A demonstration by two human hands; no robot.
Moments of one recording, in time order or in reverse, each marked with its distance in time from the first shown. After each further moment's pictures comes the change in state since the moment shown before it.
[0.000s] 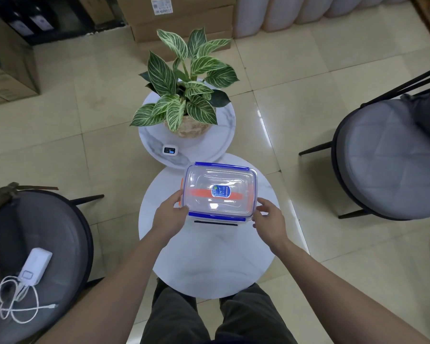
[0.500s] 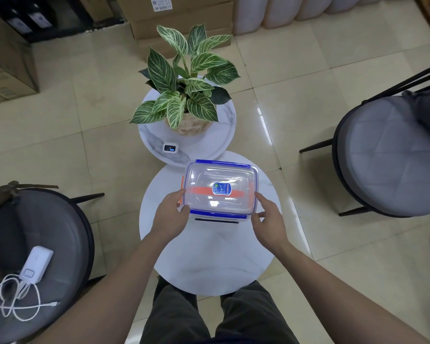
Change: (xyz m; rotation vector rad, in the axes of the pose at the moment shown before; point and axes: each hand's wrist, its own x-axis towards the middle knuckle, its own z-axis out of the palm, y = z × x) left_hand -0.006 -0.007 0.000 0.225 0.029 0.146; right_hand -0.008 0.011 0.003 -0.219 -0.033 -0.208
